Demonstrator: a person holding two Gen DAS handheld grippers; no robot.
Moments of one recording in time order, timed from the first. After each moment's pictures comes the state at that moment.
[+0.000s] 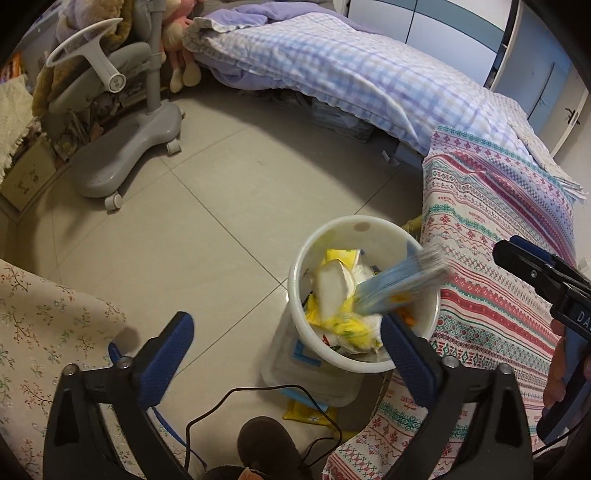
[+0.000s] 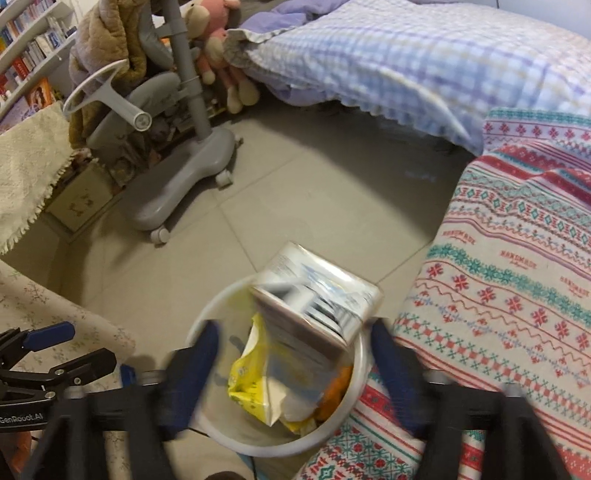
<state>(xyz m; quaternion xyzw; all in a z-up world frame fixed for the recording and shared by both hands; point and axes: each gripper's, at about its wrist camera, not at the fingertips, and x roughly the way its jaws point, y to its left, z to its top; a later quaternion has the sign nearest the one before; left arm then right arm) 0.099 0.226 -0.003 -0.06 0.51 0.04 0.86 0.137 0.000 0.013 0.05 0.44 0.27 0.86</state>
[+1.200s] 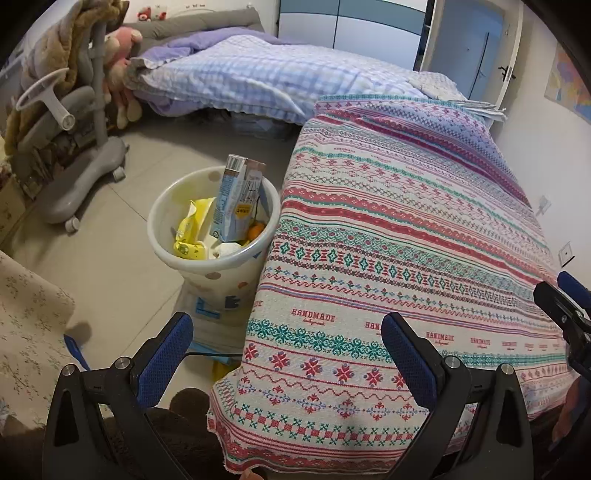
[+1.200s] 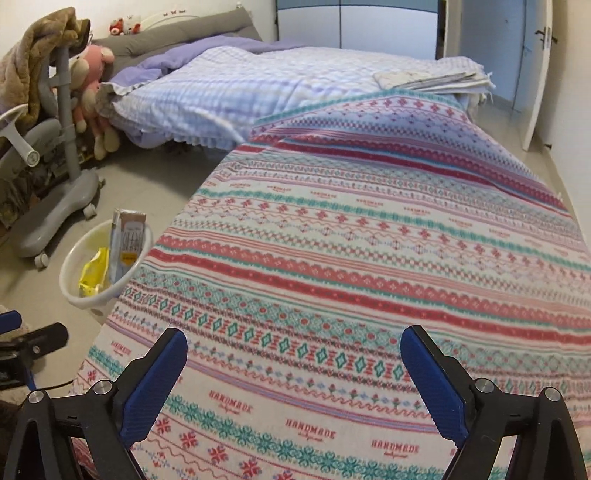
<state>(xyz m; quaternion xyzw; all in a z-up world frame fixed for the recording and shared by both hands) -0.033 0.054 -0.012 -0.01 0.46 -0.04 0.89 -0.076 -0.191 0.027 0.03 0.38 0.03 0.92</state>
